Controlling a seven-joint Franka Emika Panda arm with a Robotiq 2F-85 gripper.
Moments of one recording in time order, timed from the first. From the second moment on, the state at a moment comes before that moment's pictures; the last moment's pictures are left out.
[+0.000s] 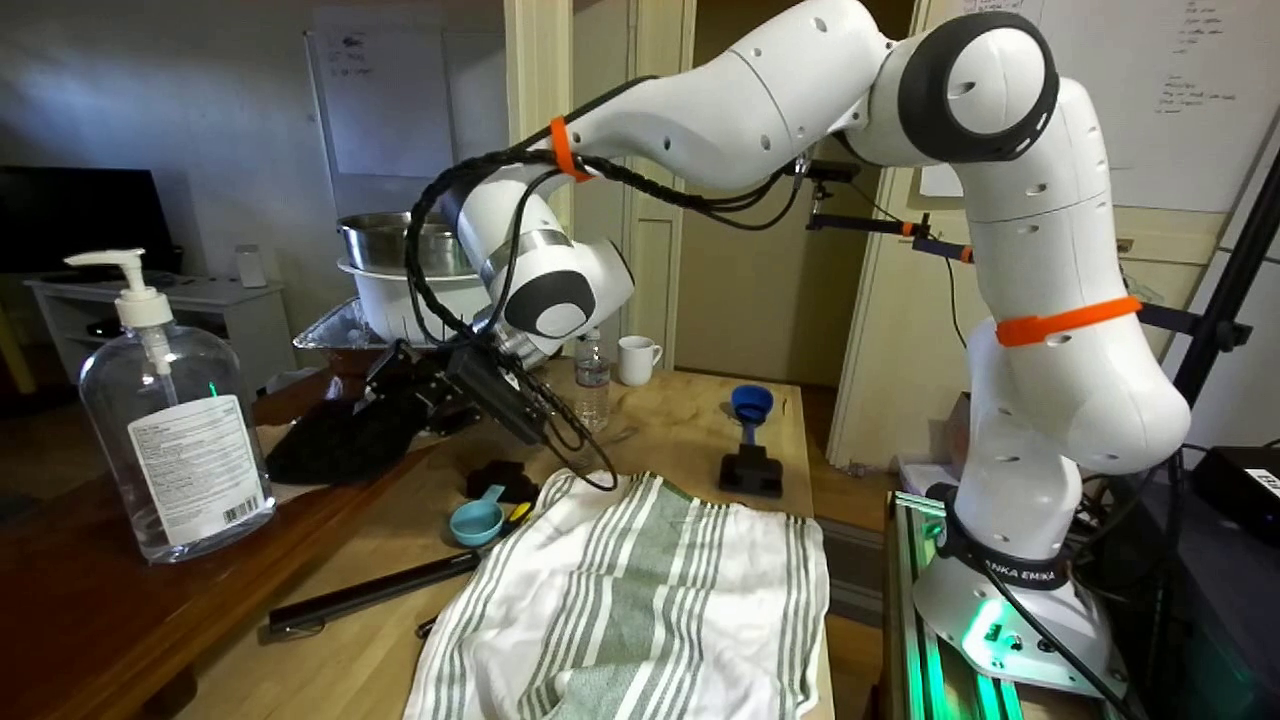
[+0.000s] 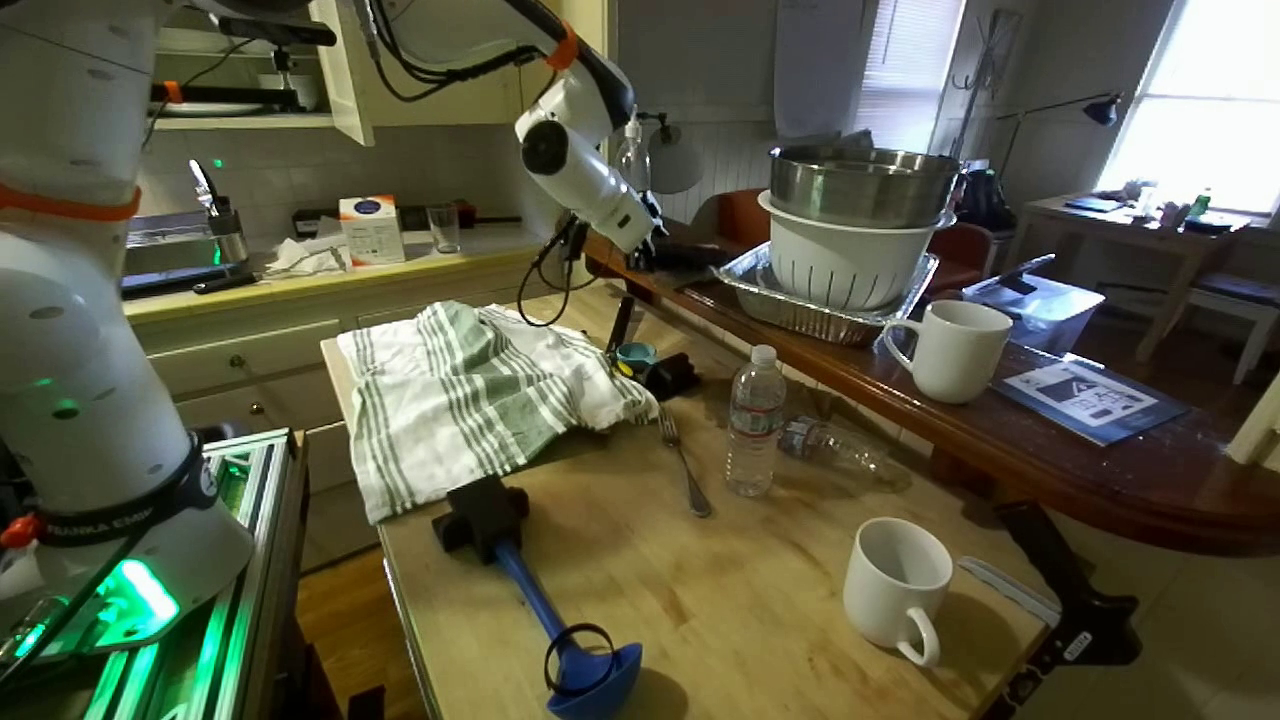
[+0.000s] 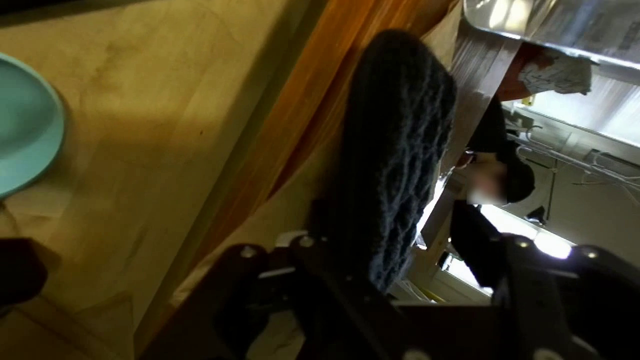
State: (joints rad) arm 0.26 0.38 0.17 -1.84 2.07 3.08 -0.95
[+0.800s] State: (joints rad) arm 0.25 0.29 0.20 -1.95 1.51 3.19 -0.66
